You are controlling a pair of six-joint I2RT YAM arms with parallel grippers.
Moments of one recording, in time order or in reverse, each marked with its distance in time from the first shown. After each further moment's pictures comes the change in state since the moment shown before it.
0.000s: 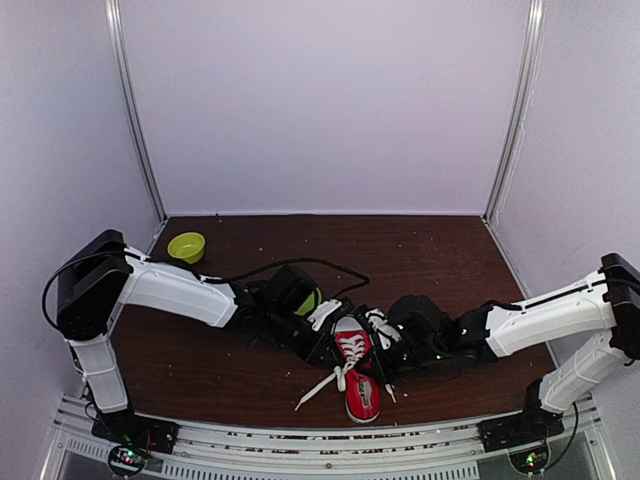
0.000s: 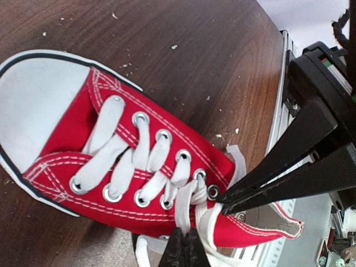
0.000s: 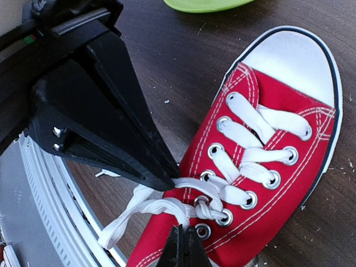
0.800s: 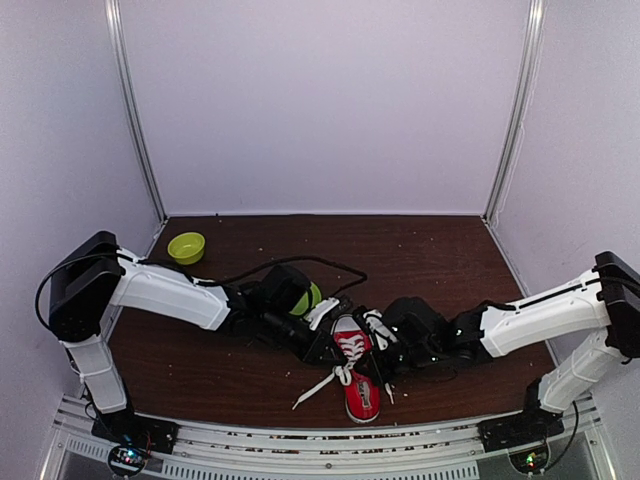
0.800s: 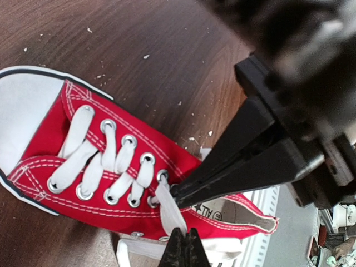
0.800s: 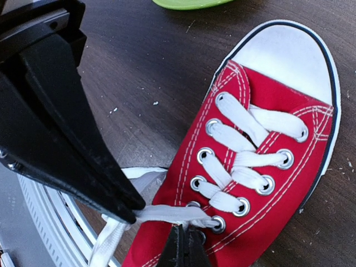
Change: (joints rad) left arm 0.000 -0.042 -0.055 0.097 0.055 -0.029; right arm 0.006 0.032 0.020 -0.018 0.050 0.019
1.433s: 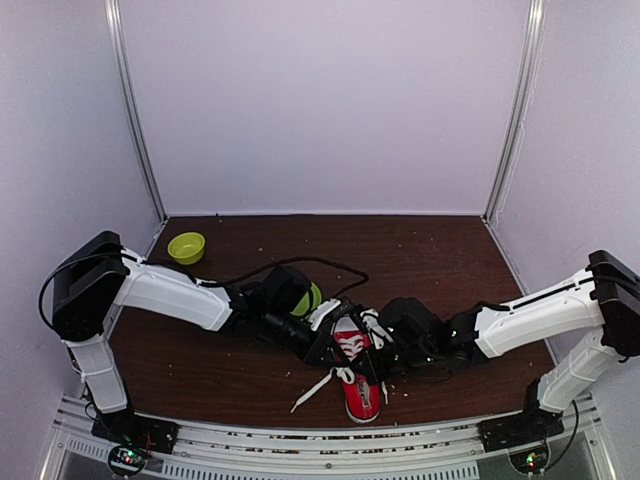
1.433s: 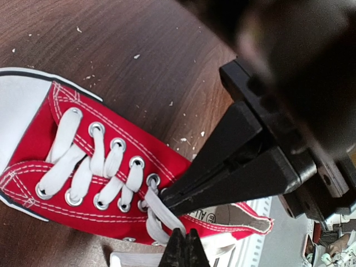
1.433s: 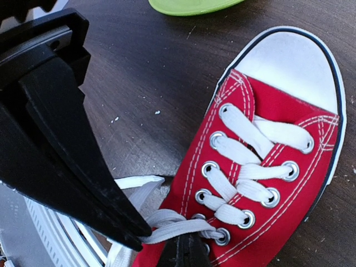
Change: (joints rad) left arm 0.000 0.018 -0.001 0.030 0.047 -0.009; right arm 0.002 0.035 0.013 0.041 0.014 0.027
